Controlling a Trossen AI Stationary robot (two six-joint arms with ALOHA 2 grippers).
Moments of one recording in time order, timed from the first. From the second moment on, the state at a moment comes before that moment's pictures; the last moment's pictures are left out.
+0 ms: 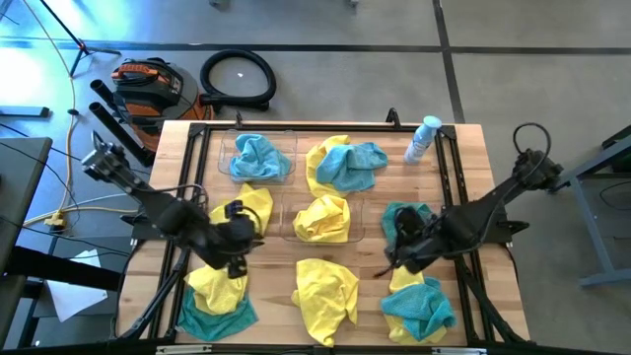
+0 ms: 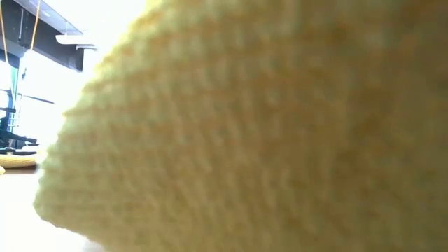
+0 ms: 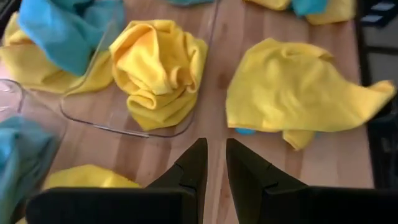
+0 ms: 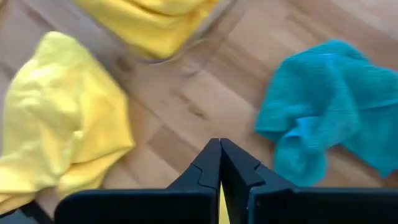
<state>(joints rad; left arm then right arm) -0.62 1.22 1.14 -0.86 -0.52 -0.61 0.60 1.34 1.15 -1.13 0.37 1.48</state>
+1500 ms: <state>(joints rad) -0.64 1.05 0.91 -0.75 -0.47 -0.53 0.59 2.05 1.59 -0.86 0.25 1.19</state>
